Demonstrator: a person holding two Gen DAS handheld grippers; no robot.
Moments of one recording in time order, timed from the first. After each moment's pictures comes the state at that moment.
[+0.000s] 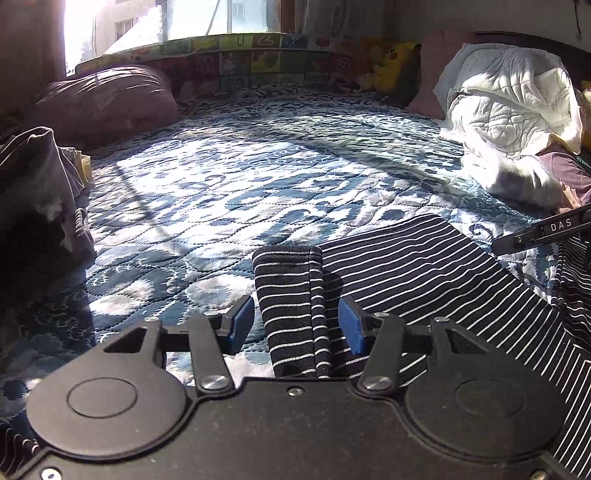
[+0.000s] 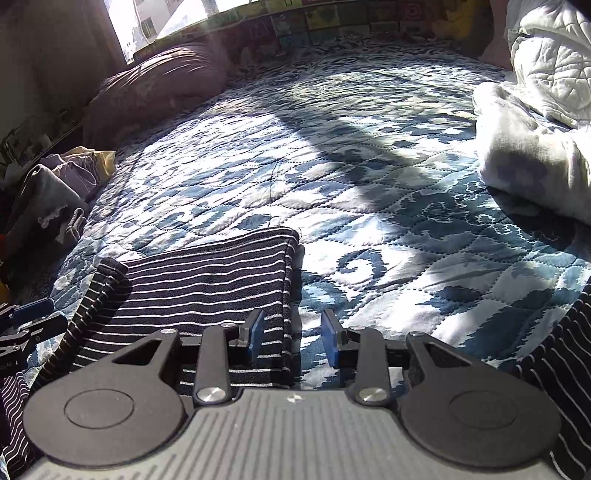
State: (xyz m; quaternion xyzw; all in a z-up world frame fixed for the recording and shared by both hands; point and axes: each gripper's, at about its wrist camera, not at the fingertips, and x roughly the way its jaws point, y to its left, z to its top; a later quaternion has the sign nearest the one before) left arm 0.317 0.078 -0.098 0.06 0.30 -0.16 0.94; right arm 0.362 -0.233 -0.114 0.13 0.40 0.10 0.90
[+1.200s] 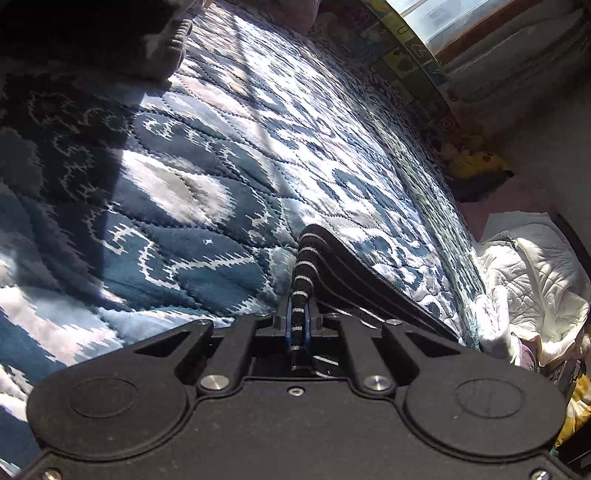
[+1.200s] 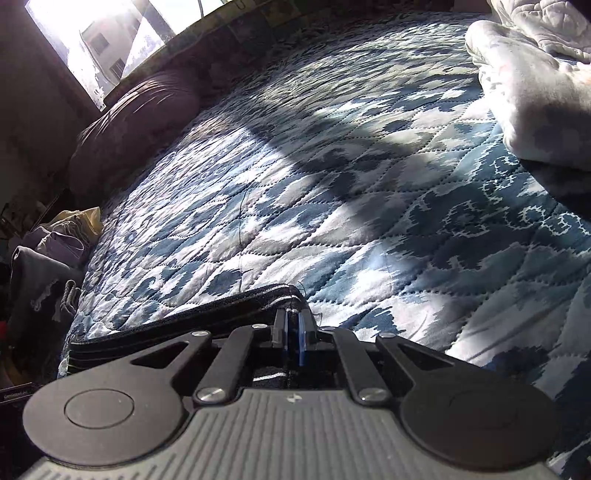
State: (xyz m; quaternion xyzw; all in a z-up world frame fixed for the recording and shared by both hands) left arm 0.391 0.187 -0.150 -0.33 0.39 -0.10 0.85; right arm 0.431 -0.260 -0.153 0.24 0.39 0.08 0.88
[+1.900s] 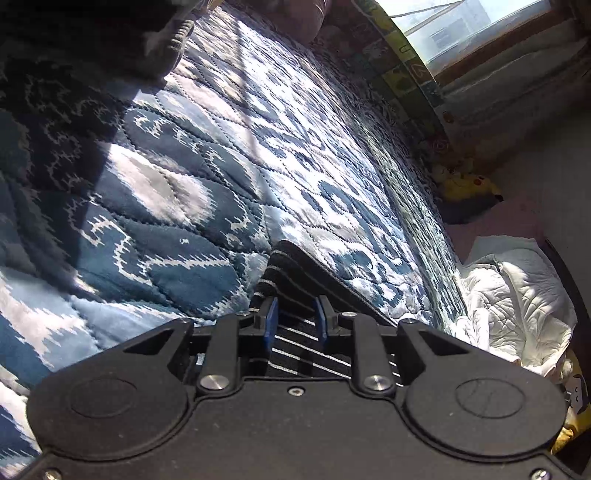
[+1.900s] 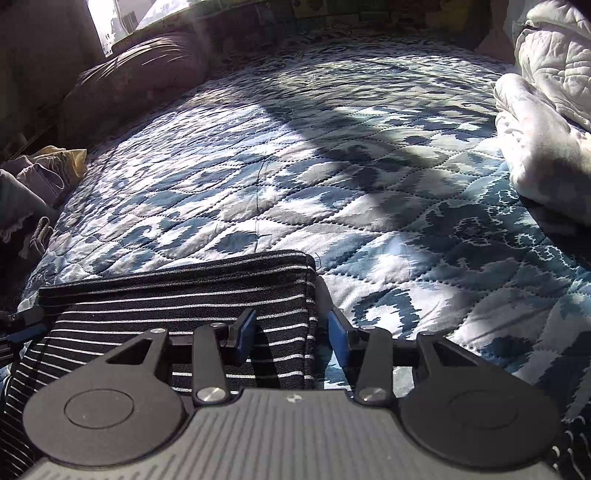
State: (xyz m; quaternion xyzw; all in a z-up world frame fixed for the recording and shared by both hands) left arm 0.385 0.184 -0.140 -0.37 0.36 -0.10 0.85; right arm 0.399 -0.211 -0.122 0.13 0.40 0.07 0.91
